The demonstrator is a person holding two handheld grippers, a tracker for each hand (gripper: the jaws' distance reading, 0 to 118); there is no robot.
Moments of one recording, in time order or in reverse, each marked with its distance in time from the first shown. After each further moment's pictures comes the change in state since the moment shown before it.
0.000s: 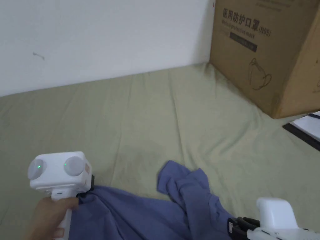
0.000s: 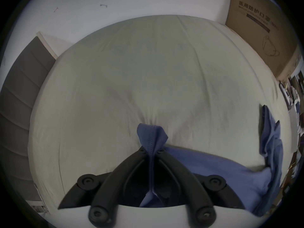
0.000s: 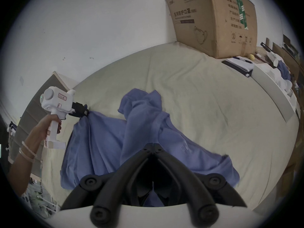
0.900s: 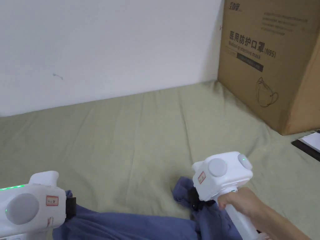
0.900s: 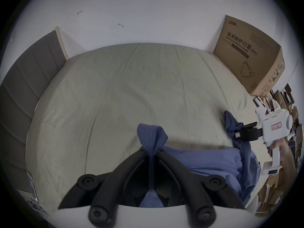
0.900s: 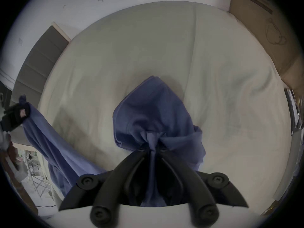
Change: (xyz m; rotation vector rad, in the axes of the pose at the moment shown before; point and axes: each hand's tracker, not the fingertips) left arm -0.069 -0.063 0.123 0.171 -0.108 0.059; right arm -0.005 0.114 -0.190 -0.475 0.068 0.258
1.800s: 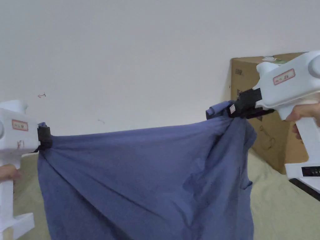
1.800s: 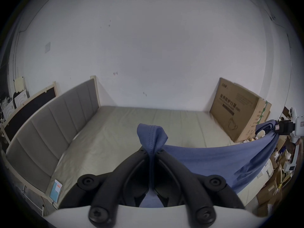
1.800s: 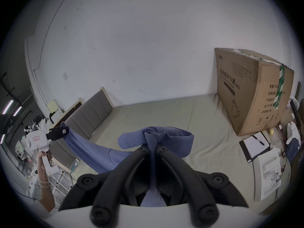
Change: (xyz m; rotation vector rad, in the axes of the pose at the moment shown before) left arm -0.037 0.013 0.333 0.521 0.066 0.081; right arm -0.049 -0.072 0.423 0.685 0.164 0.057
